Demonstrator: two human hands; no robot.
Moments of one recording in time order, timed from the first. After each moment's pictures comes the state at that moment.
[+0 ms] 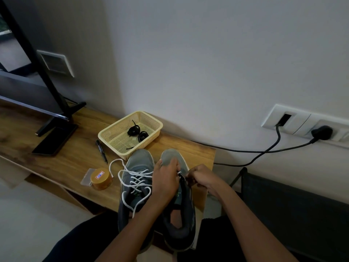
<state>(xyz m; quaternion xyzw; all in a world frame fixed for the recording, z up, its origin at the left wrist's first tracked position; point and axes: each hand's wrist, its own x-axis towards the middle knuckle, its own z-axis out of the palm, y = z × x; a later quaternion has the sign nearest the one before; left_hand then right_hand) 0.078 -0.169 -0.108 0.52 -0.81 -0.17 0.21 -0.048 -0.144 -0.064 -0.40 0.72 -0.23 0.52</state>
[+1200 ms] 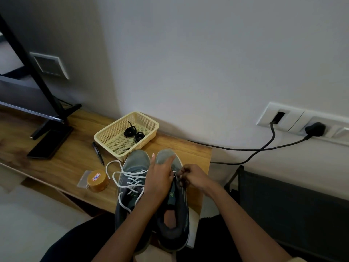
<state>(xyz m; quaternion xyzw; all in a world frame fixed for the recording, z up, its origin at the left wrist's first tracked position) 0.086 -0.172 -0.103 0.52 -0.82 -0.14 0.19 -0.051 -0.153 -0.100 -0.46 0.68 -0.26 0.51</state>
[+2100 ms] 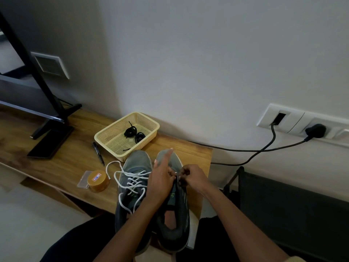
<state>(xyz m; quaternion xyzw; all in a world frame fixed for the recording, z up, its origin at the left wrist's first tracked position) 0.084 -0.166 -0.107 0.53 -0.74 -0.31 0.27 -0.048 -0.155 -0.112 -0.51 0.70 -0.26 0.42</state>
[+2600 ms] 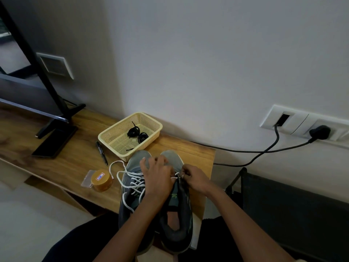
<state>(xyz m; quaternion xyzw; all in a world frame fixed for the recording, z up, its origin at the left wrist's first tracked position) 0.092 -0.166 -0.091 0.58 -0.81 -0.06 0.09 -0.048 -0.156 -0.110 -0.62 0.67 -0.20 0.36</state>
